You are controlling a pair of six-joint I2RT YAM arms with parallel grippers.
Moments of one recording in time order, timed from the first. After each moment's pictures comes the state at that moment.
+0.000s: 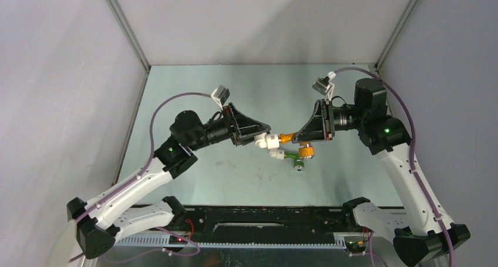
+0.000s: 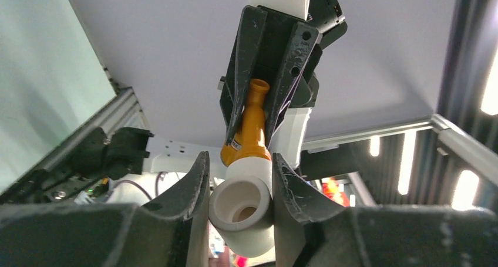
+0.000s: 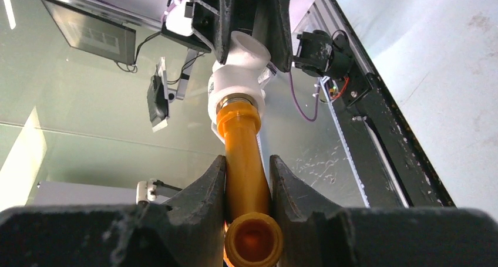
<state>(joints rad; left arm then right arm) -0.79 0.96 0.85 0.24 0.46 -1.48 0.31 1.03 1.22 -0.60 -1.26 0.71</state>
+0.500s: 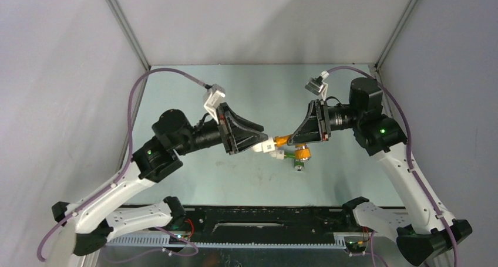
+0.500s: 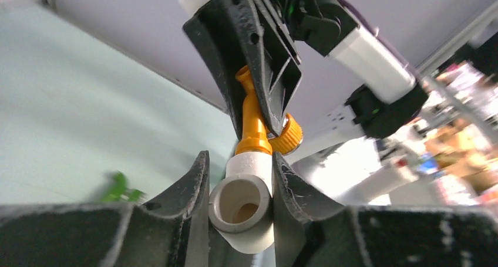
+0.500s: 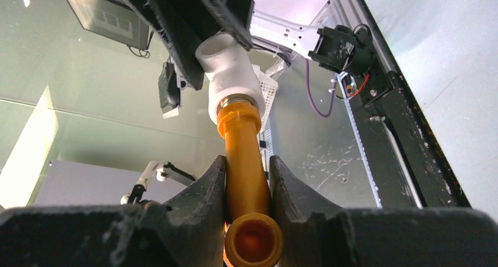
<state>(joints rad) -0.92 0.92 1.12 -0.12 0.36 -0.64 0.38 1.04 1.22 -0.49 -1.27 0.79</state>
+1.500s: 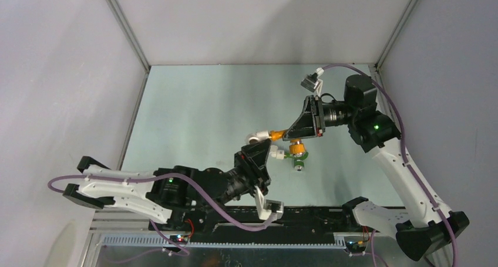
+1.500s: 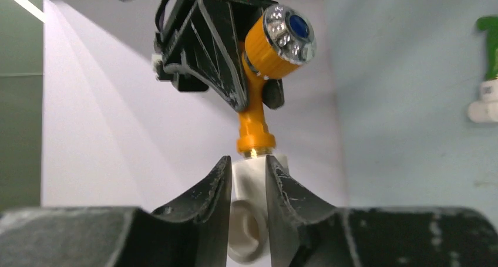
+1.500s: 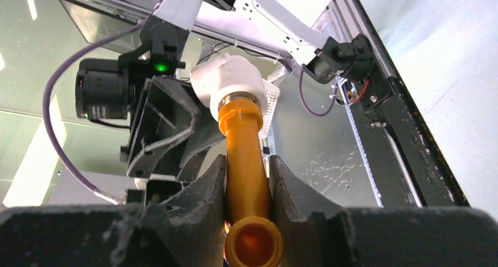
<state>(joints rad) -1.71 1.04 1.24 -0.36 -0.69 1.35 0.41 1.08 1.22 -0.40 -1.25 0.87</state>
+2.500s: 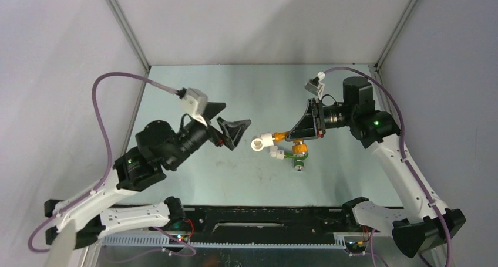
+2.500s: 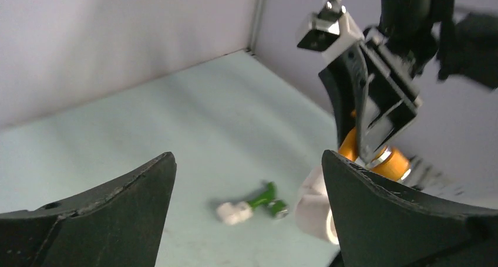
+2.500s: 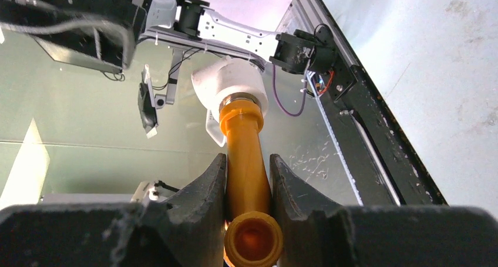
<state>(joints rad) -1.17 0.84 1.20 -0.31 -0.40 -0.05 0.35 1.11 1.22 -0.62 -1.20 0.68</state>
